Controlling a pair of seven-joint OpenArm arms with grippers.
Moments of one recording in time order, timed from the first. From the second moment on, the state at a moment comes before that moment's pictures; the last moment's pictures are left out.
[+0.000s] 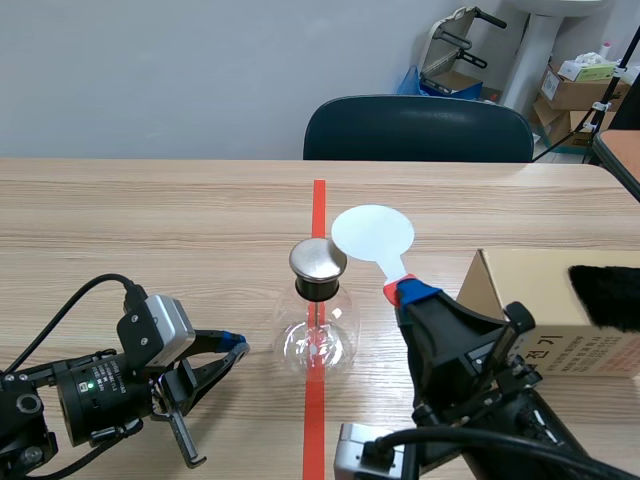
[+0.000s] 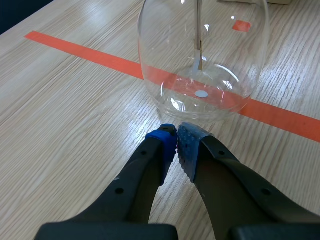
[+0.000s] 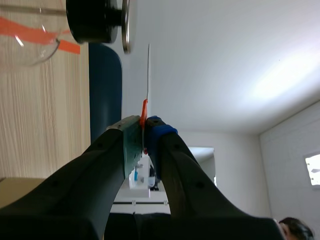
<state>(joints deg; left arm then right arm) -6.4 -33.4 50.7 57.7 -6.7 -12.3 -39.0 -33.2 14.6 -15.5 91.9 -91.3 -37.7 8.0</state>
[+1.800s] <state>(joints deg) -6.4 -33.3 50.7 57.7 -6.7 -12.3 -39.1 -33.2 14.6 -15.5 91.9 -91.3 -37.0 -9.0</state>
